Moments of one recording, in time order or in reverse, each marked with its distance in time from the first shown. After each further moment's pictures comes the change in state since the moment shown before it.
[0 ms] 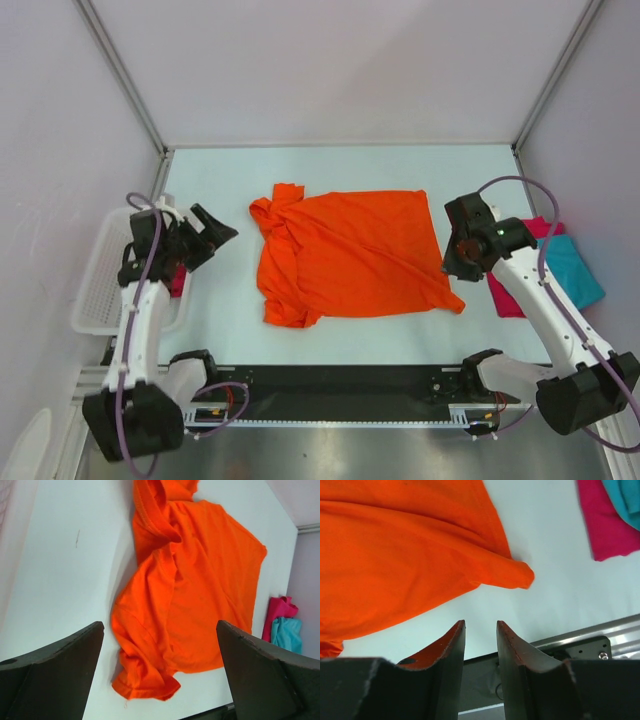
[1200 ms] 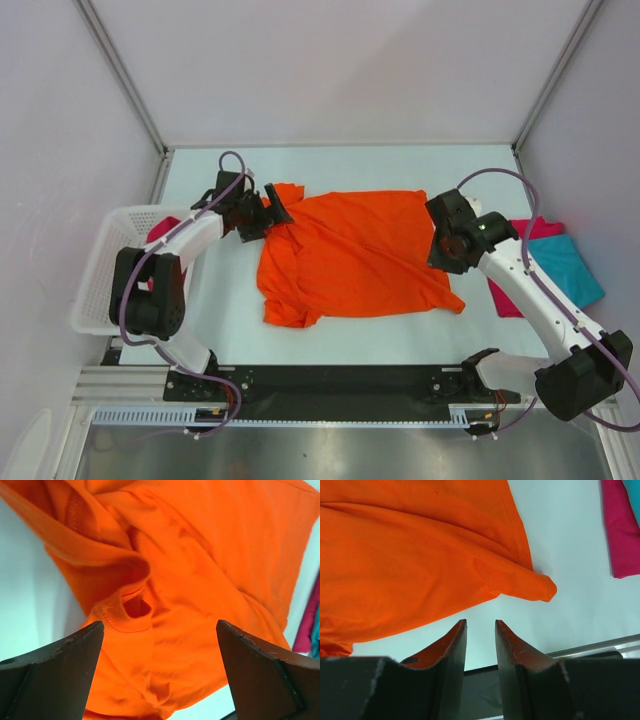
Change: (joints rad) left arm -0.392 0.727 0.295 0.235 -0.109 -0.018; right arm 0.108 0.083 0.023 0.084 0.031 0.035
